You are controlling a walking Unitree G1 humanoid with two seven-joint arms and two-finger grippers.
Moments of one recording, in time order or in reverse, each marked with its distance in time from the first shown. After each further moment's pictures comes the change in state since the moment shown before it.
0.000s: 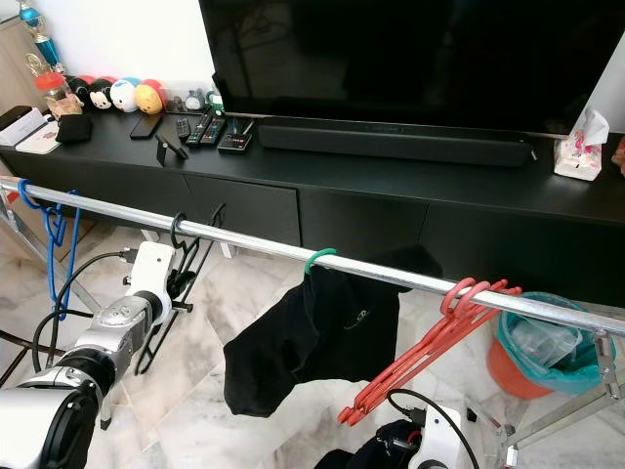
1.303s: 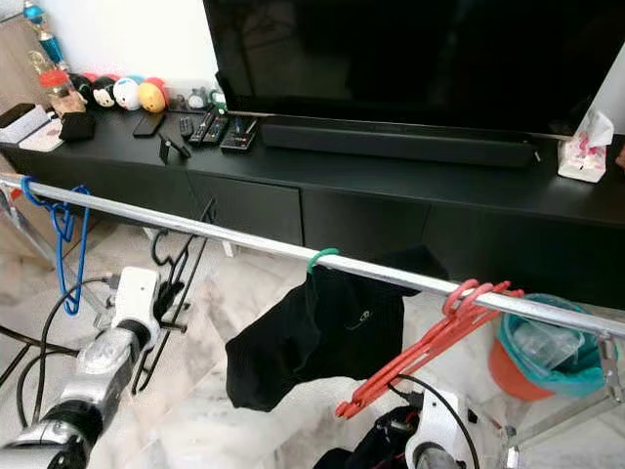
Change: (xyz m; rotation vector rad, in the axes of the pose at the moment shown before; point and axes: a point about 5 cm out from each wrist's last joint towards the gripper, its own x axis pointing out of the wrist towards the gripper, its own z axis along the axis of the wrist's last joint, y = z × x) left arm -0.035 0.008 -0.046 0.047 -0.138 -0.002; right arm 0.005 0.009 0.021 -0.001 -0.068 0.022
